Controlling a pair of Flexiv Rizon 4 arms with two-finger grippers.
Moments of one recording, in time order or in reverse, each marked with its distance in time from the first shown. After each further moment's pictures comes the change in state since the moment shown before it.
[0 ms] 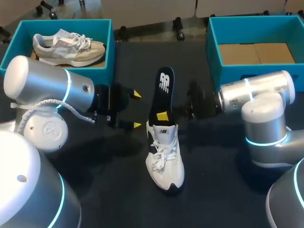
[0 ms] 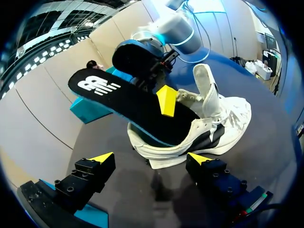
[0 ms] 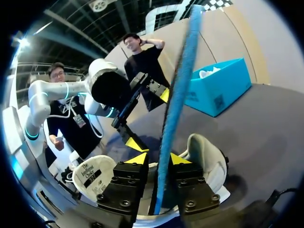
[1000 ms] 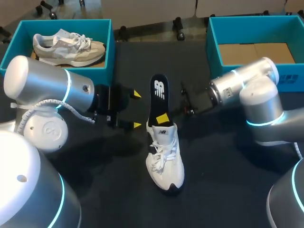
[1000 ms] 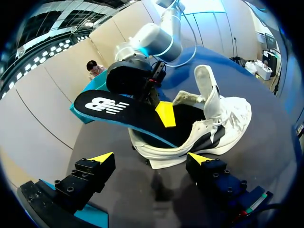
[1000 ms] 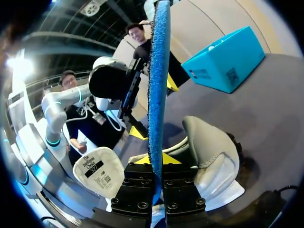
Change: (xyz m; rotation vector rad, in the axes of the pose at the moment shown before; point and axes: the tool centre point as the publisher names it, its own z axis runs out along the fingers) left arm 0.000 0.000 0.000 0.000 0.000 0.000; right arm -0.002 -0.022 0.009 0.134 0.234 0.143
